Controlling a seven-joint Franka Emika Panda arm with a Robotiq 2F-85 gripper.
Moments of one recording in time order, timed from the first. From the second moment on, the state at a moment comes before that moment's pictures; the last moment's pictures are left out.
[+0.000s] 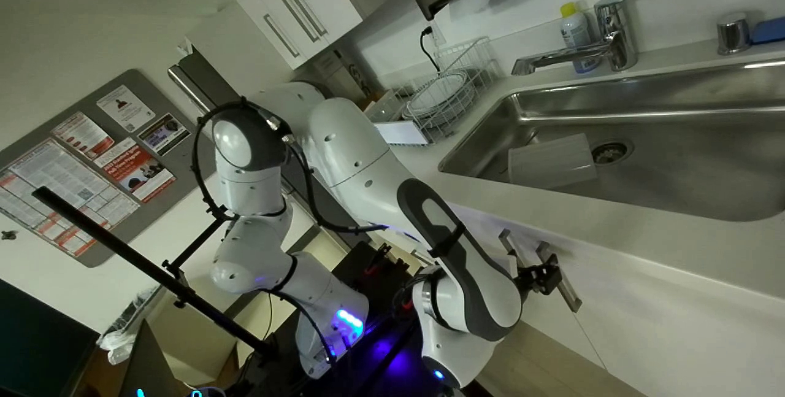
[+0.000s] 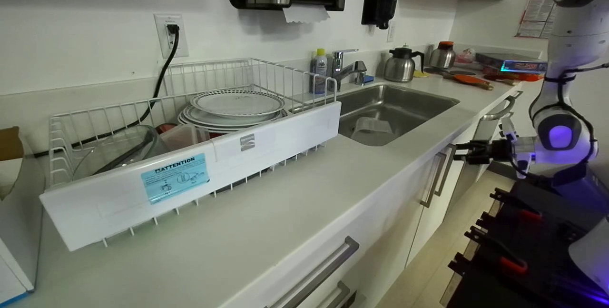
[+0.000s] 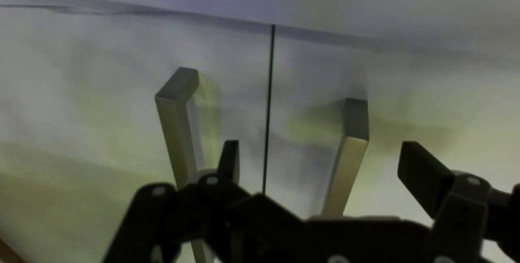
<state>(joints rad) -0.74 0.75 -0.37 -2.33 1.87 1.75 0.11</state>
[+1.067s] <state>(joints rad) -0.70 0.77 -0.40 -2.31 1.94 1.75 0.12</state>
